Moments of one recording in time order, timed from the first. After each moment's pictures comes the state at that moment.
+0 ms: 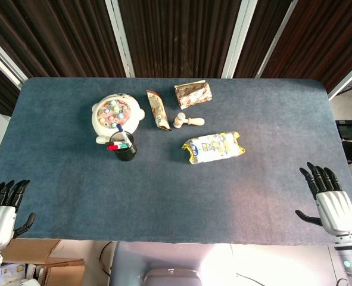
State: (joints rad) left arm -0.07 -1.16 -0.03 -1.58 1.54 1.53 0.09; right arm 0.10 -1.08 0.04 -1.63 -1.55 1.46 -0.08
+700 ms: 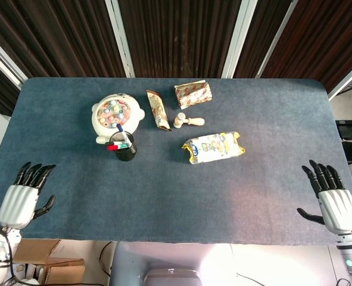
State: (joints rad) left arm -0.24 -1.16 -0.11 -1.63 1.58 1.40 0.12; right arm 0.11 -1.07 0.05 -1.64 -1.56 1.47 -0.08
